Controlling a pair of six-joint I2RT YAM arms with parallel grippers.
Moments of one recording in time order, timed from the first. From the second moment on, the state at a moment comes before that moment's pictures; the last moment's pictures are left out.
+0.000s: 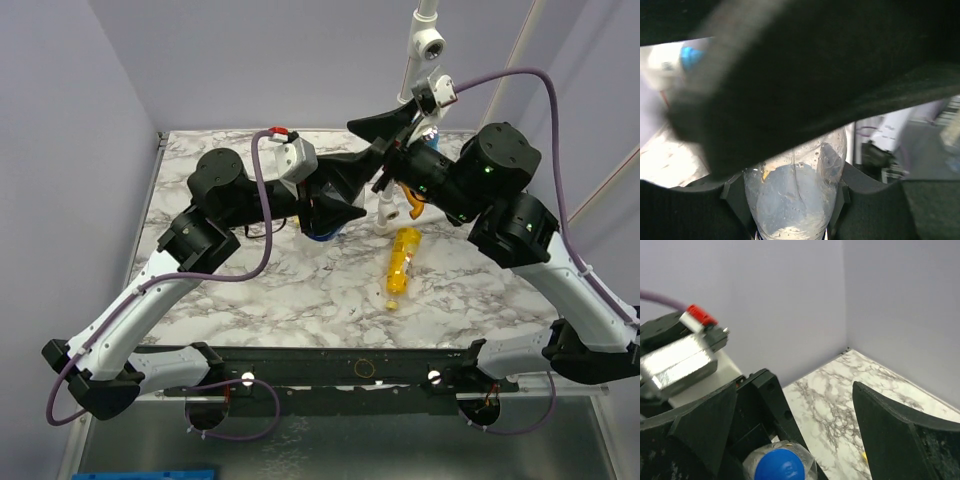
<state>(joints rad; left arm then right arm) -0.75 1.14 1.43 -0.15 0.71 -0.09 1.00 1.30 1.83 -0.32 -0.02 0.11</state>
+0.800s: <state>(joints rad) -0.75 1.11 1.36 -0.14 0.30 0.00 1.00 1.40 1.88 -0.32 0.21 0.24</state>
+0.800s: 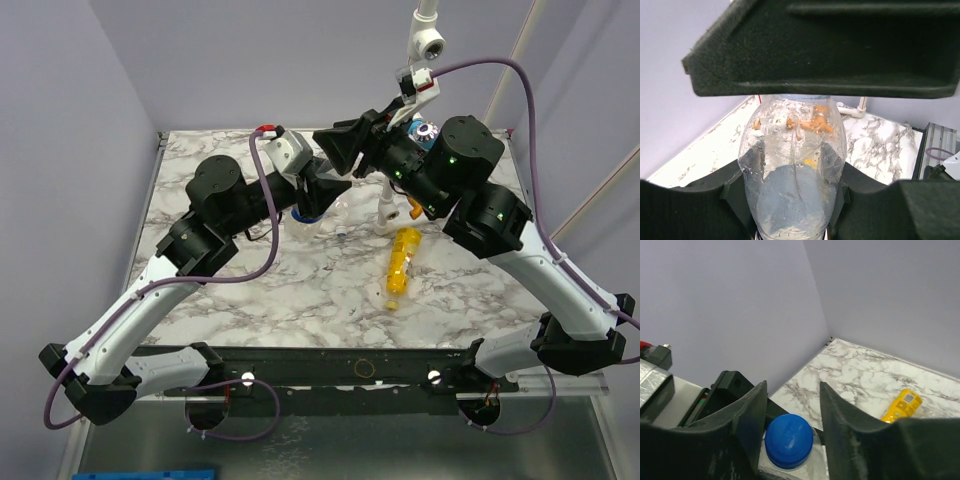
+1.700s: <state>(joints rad) -0.75 1.06 1.40 -0.17 1.02 -0.15 1.00 1.26 1.77 -0.25 -0.65 0.11</state>
